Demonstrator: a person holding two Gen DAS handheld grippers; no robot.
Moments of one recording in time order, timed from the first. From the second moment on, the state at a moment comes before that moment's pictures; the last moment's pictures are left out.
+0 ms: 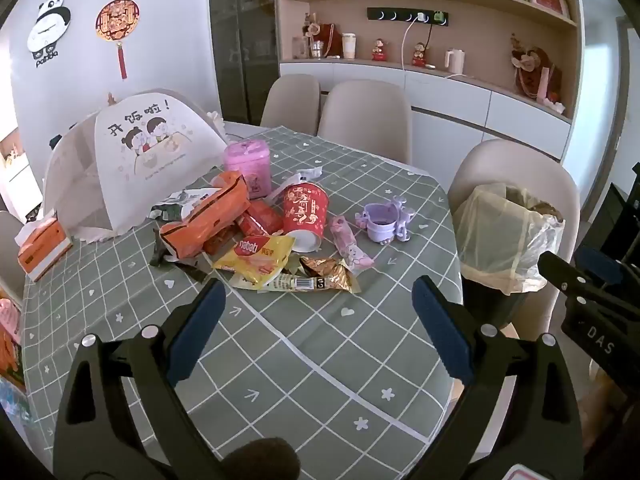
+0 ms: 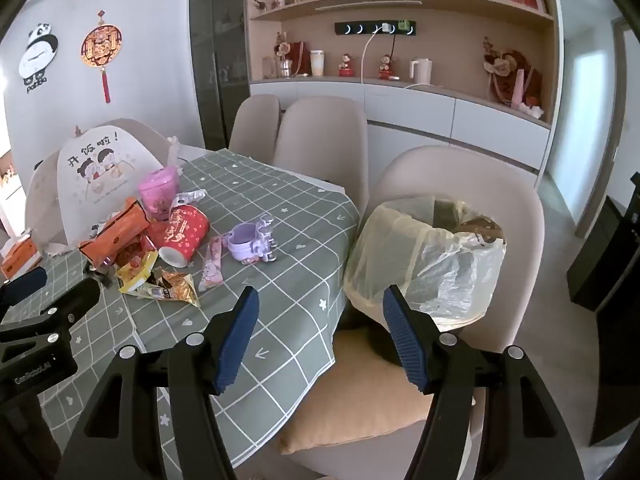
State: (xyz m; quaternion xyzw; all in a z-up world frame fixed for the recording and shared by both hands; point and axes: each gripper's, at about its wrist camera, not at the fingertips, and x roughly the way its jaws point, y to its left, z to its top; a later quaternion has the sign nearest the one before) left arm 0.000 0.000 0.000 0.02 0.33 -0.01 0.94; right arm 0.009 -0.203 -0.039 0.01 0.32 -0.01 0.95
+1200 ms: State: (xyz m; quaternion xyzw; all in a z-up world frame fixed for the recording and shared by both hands) left arm 0.000 0.000 0.000 0.02 0.33 -0.01 0.95; right arm 0.007 -0.205 -0.039 0.01 0.32 -0.01 0.95
